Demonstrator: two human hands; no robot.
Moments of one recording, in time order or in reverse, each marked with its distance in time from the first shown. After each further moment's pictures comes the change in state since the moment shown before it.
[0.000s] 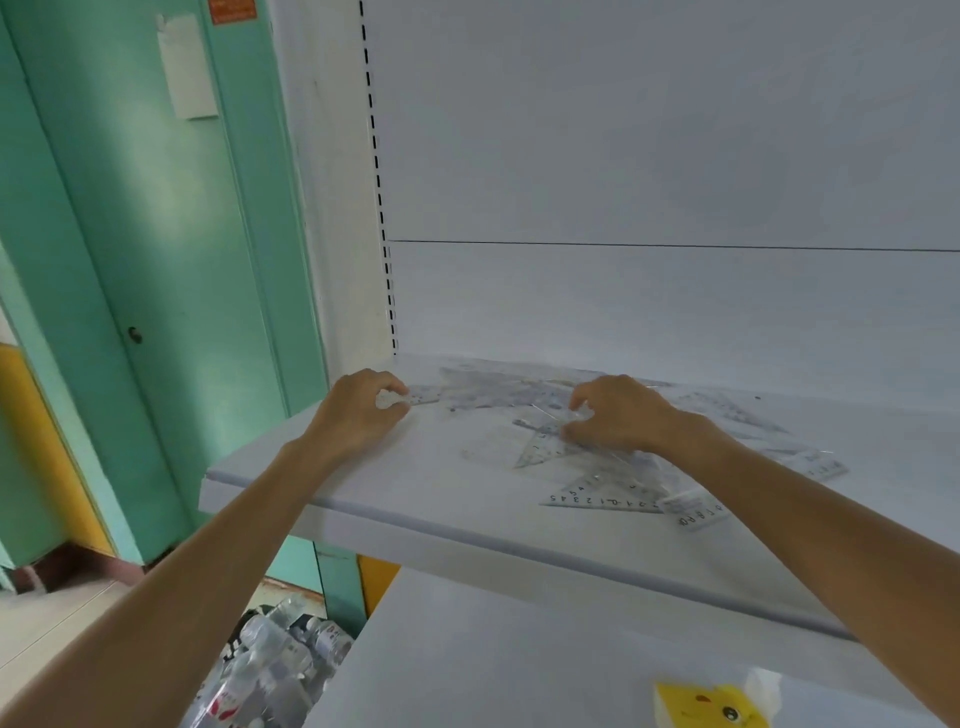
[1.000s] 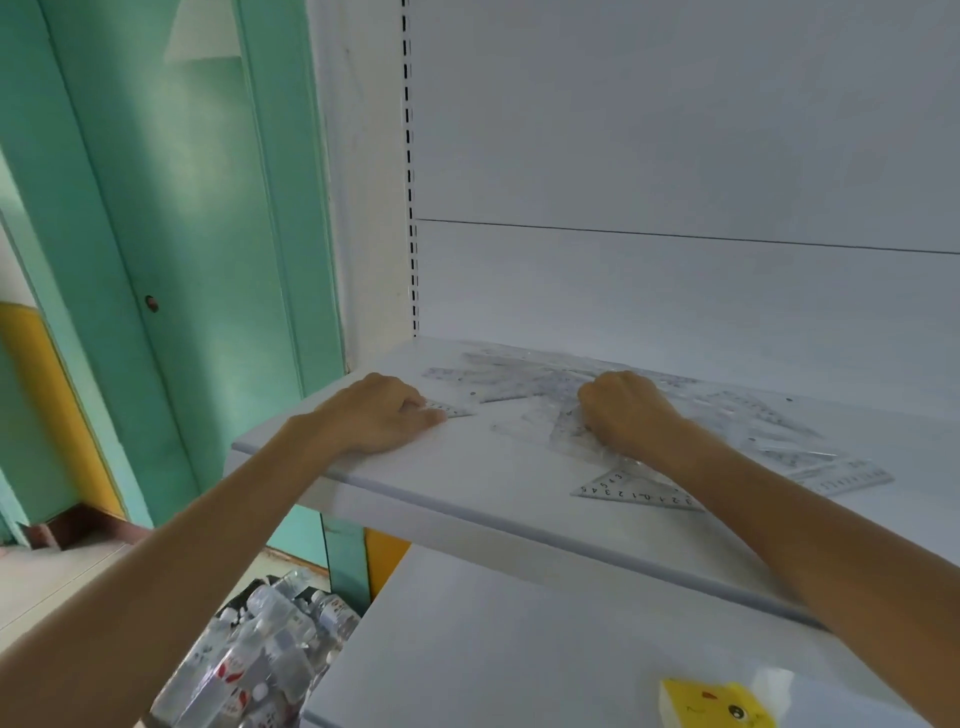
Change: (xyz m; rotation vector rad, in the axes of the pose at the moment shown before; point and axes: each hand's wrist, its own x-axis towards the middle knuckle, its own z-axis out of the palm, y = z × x) left_hand -0.013 -0.003 -0.014 0.170 -0.334 0.060; right_hand 0.018 -0.021 0.022 -0.526 0.144 -0.157
